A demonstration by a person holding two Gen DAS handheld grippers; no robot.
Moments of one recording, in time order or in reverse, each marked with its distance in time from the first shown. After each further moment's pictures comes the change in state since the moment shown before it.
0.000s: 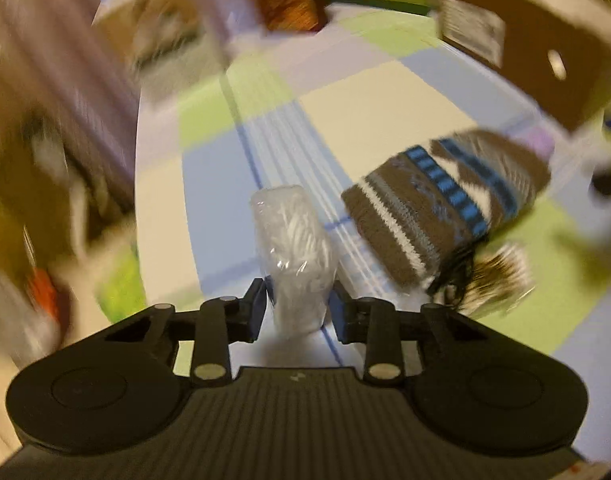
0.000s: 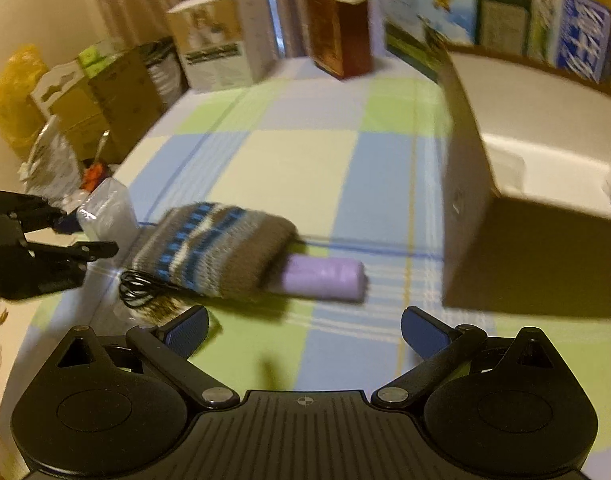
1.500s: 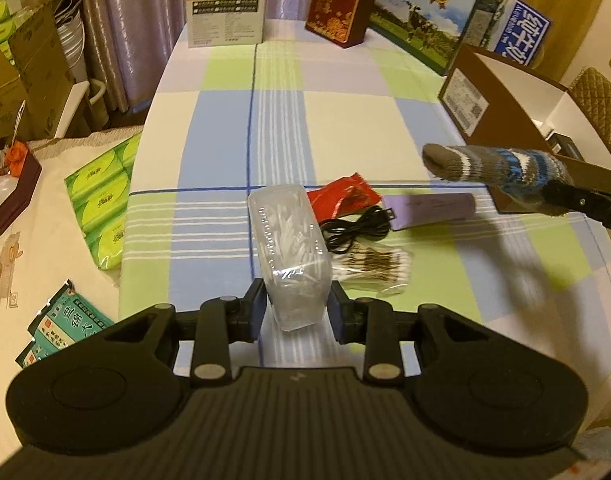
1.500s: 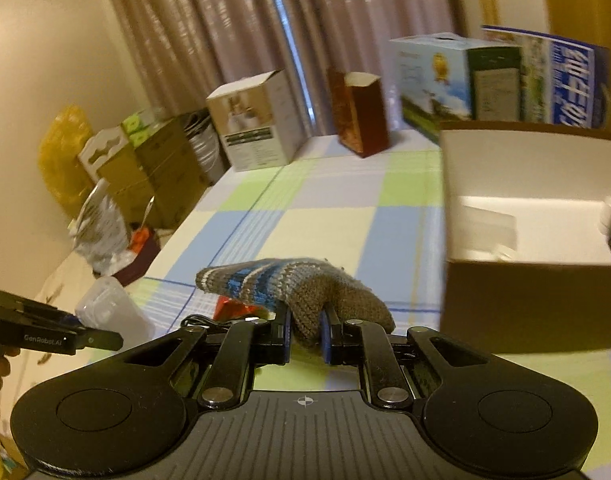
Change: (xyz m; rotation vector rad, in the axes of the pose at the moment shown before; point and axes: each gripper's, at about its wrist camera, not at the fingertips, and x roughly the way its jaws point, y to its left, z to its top) left arm -0.083 -0.009 -0.030 -0.323 -0.004 -0.132; right arm -0.071 -0.034 -0.001 0.087 -0.194 0.112
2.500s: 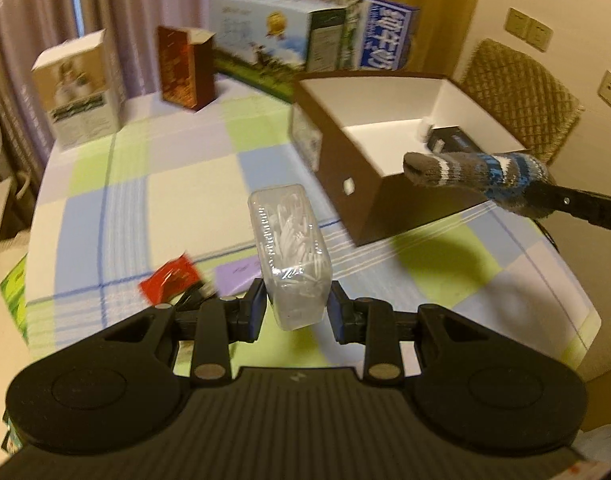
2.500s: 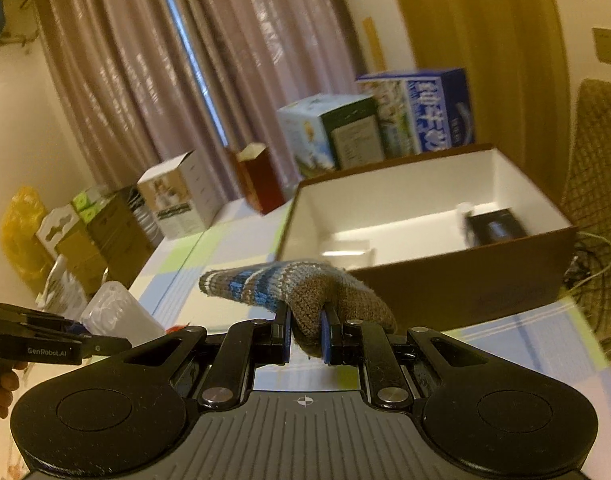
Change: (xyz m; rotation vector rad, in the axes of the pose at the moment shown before) left arm -0.025 -0.156 0.030 0.253 -0.111 -0.147; right arm -0.144 -0.084 -0.012 0.139 -0.183 -0.144
